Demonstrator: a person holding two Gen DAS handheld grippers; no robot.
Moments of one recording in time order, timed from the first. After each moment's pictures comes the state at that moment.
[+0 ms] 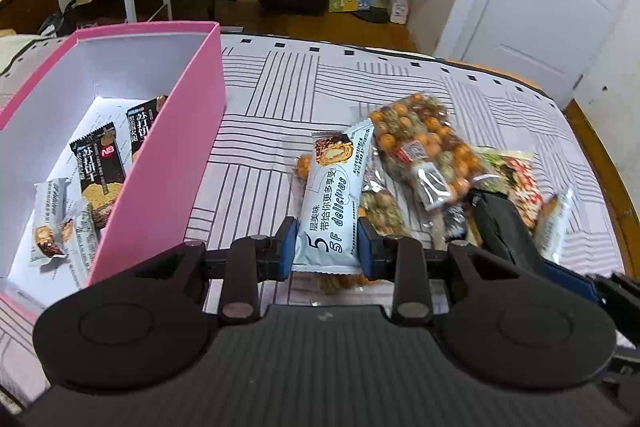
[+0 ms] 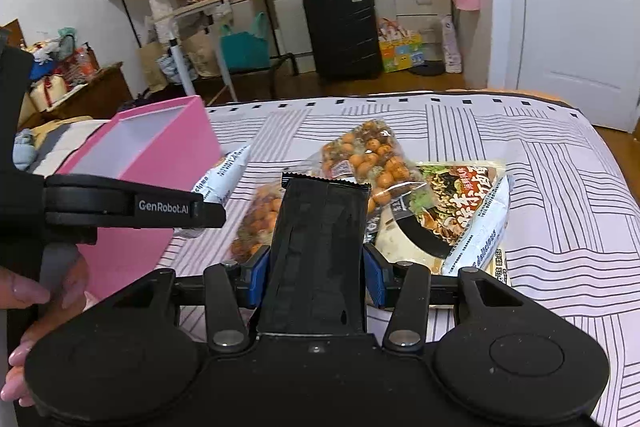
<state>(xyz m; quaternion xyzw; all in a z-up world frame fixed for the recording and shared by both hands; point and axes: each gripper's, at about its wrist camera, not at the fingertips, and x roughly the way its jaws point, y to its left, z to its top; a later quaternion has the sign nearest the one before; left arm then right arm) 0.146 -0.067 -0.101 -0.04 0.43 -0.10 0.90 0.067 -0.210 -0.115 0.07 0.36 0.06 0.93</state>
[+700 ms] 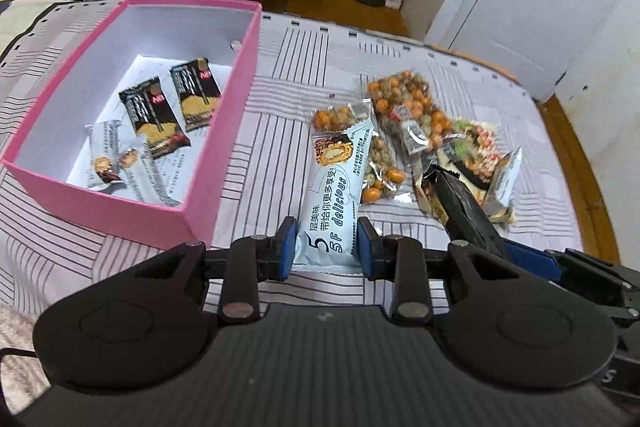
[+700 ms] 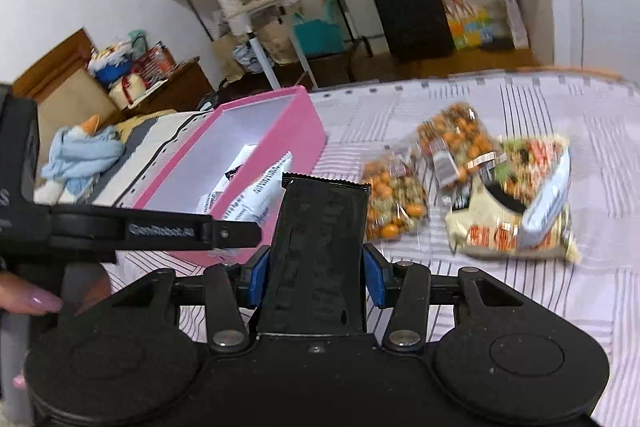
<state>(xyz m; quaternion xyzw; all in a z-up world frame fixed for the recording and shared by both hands) 0.068 -0.004 -0.050 -0.08 0.46 -0.12 0.88 0.020 -0.187 -0.073 0.12 0.38 0.17 0.90</state>
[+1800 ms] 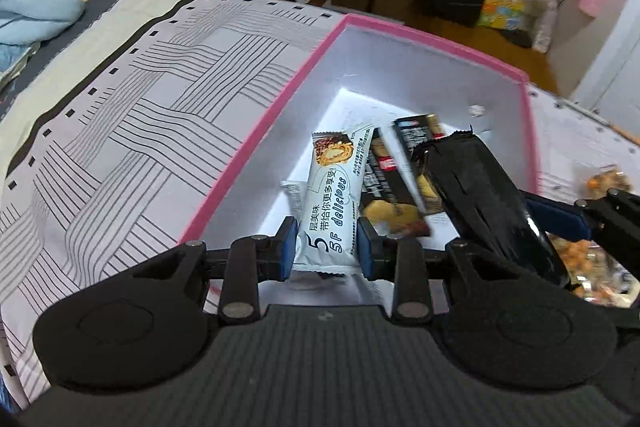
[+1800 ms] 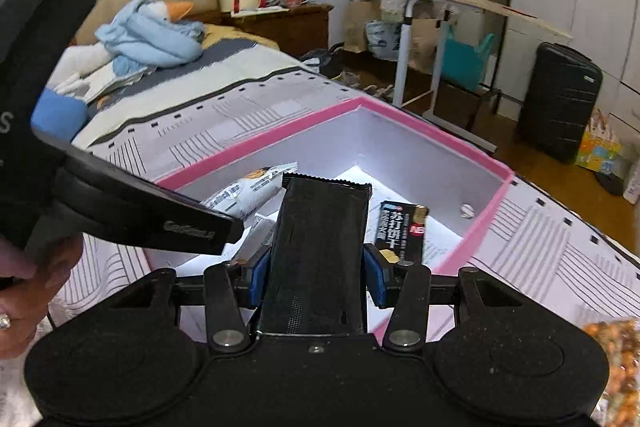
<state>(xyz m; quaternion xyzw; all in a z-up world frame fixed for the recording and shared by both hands) 0.177 0.150 -0.097 -0.08 0.46 0.09 0.88 0.171 0.004 -0.098 -0.12 0.34 0.33 0.87</state>
